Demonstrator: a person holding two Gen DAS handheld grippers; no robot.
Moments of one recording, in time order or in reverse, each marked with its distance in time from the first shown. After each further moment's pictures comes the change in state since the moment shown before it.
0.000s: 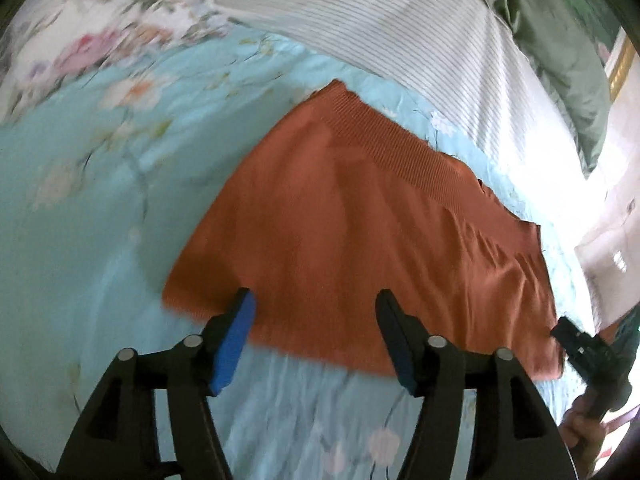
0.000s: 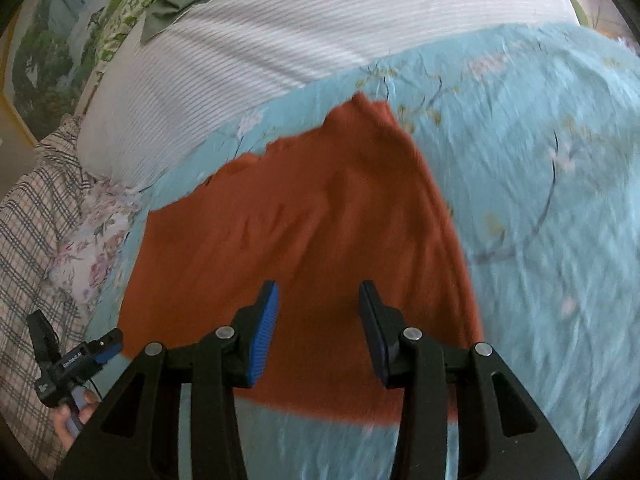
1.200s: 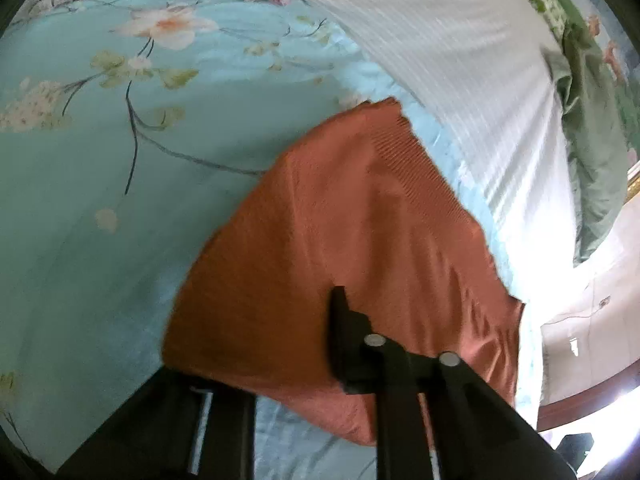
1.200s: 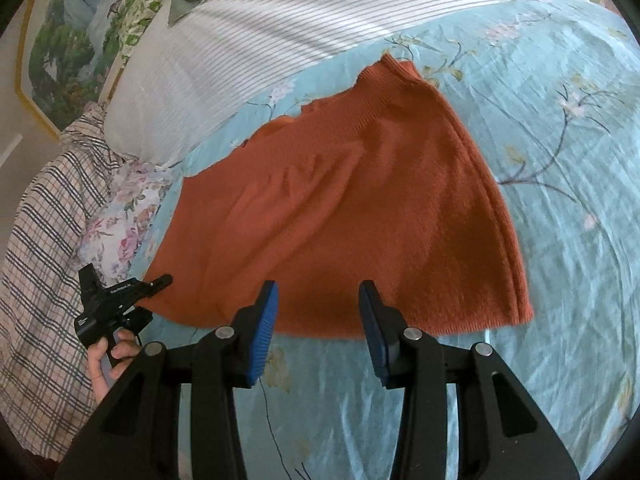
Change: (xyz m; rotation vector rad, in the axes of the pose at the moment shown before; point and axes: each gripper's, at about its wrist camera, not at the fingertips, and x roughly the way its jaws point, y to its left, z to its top) left arm 0.042 0.029 0.028 -0.284 -0.006 -0.110; right arm -0.011 0.008 -0.019 0.010 0.047 0.105
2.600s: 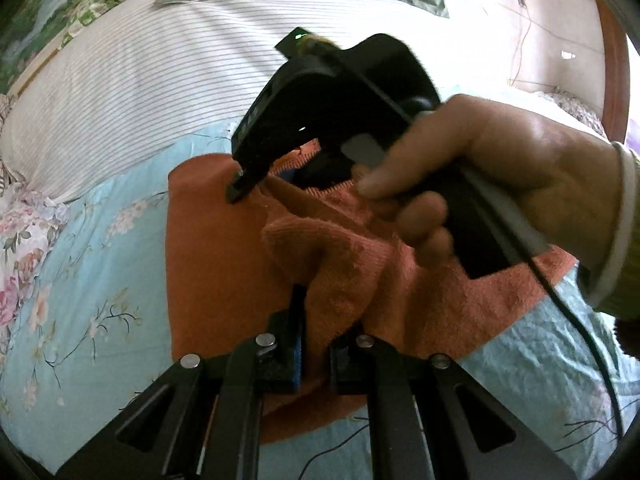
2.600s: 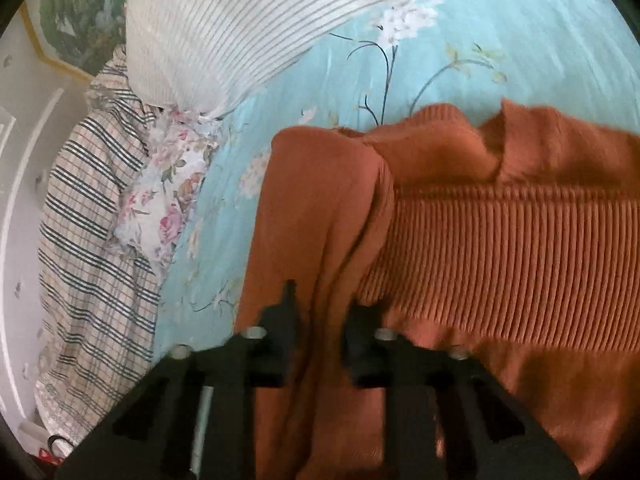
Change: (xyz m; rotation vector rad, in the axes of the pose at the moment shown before) left arm 0.025 -0.200 -0.148 1.053 -0.091 0.118; right arm 0.203 0.085 0.137 -0.122 0.344 0.293
